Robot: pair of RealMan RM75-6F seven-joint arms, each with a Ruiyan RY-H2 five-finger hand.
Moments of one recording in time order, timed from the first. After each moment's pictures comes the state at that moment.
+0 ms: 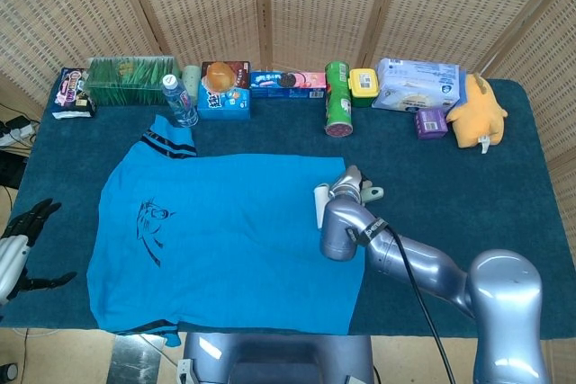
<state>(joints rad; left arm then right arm) -0.14 -0.87 -0.01 -1.88 1.40 1.26 -0.23 1.32 -1.69 0.69 -1.16 0.73 1.13 -2.53</state>
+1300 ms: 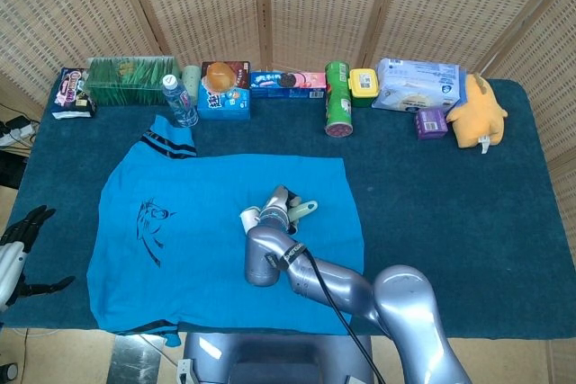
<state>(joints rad) -0.12 -0.90 -0.01 -1.89 1.36 1.28 -0.20 1.57 -2.01 0.82 -0.89 0.71 1.13 -2.67</state>
